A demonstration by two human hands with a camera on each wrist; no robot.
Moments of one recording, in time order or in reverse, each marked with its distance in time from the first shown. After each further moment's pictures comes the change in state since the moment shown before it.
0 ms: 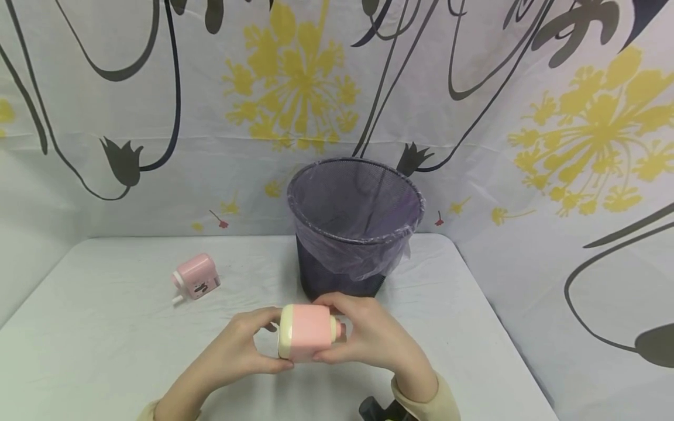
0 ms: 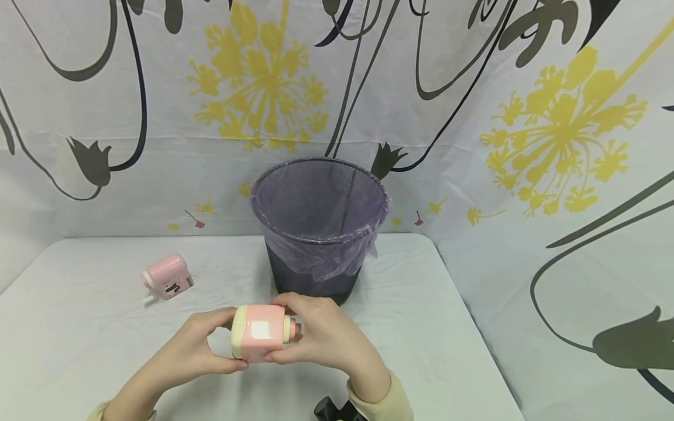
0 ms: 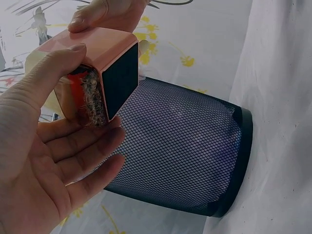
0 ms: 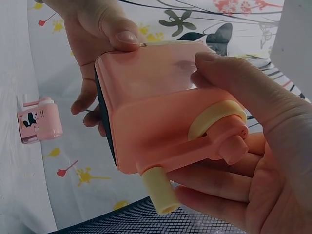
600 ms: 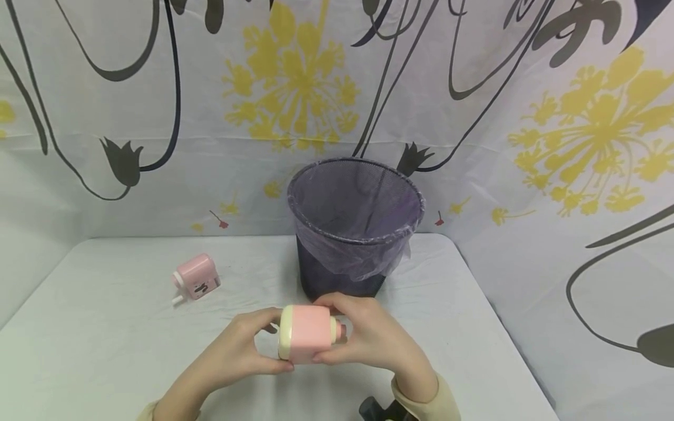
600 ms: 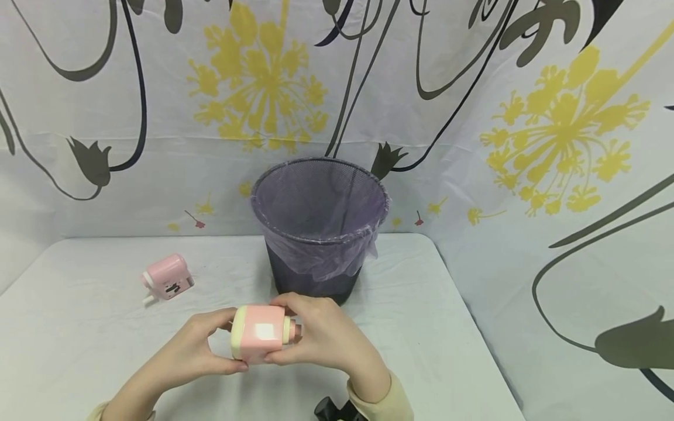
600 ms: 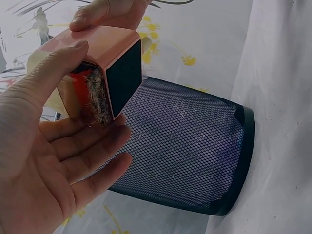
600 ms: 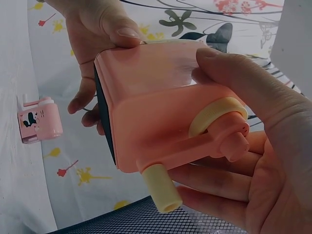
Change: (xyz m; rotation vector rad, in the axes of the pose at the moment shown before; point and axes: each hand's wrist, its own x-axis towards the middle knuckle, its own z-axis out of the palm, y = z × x) left_hand 0.000 0.001 0.000 -0.019 -0.030 -0.038; right_hand 0.000 0.002 0.001 -0.004 0.008 -0.028
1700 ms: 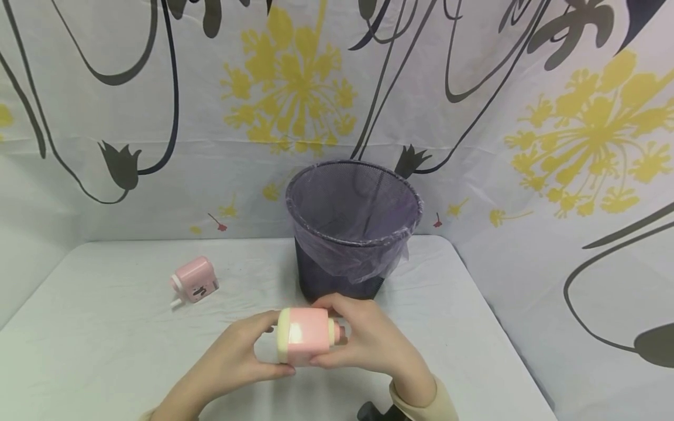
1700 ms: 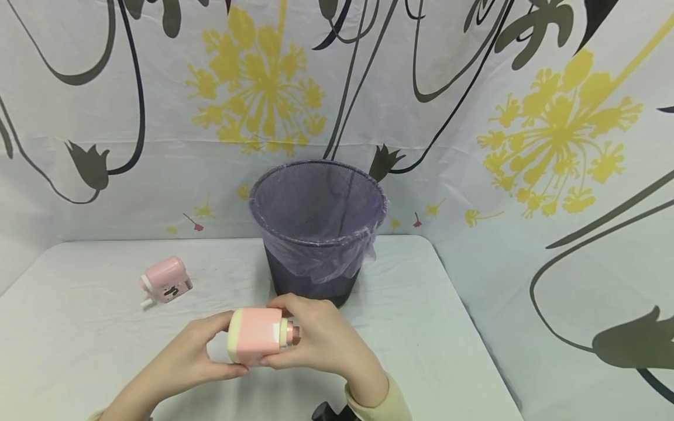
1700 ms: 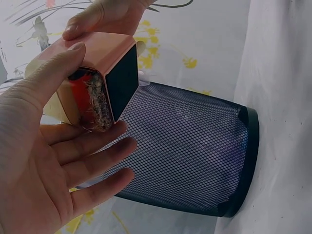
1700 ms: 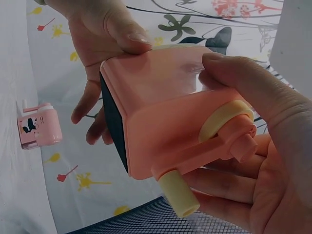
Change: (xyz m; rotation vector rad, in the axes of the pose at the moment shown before) left_hand -0.003 0.007 0.001 0.162 0.045 0.004; right_hand 0.001 -0.004 0.001 -0.006 0.035 0.001
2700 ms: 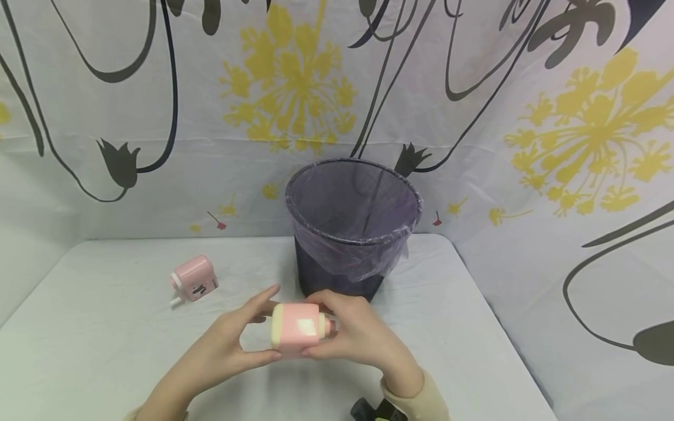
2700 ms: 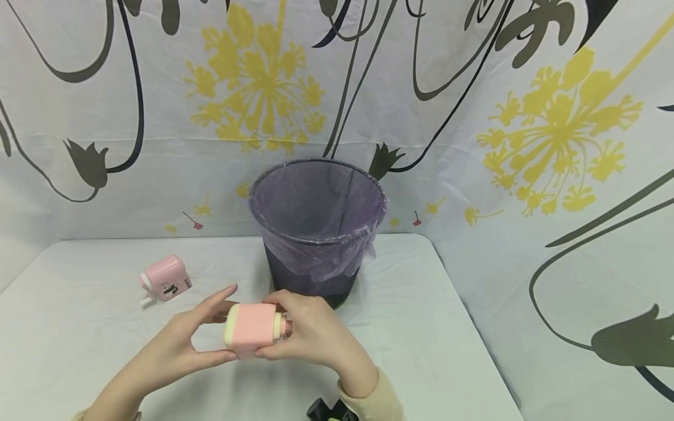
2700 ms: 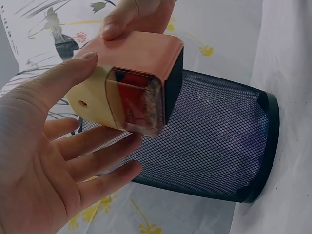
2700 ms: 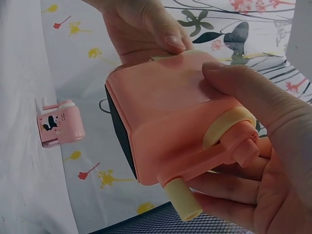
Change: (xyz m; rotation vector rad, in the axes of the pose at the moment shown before) left_hand 0.002 -0.005 -0.020 -0.076 -0.009 0.087; right_hand 0.005 0.012 0.016 -0.033 -0.019 0.056
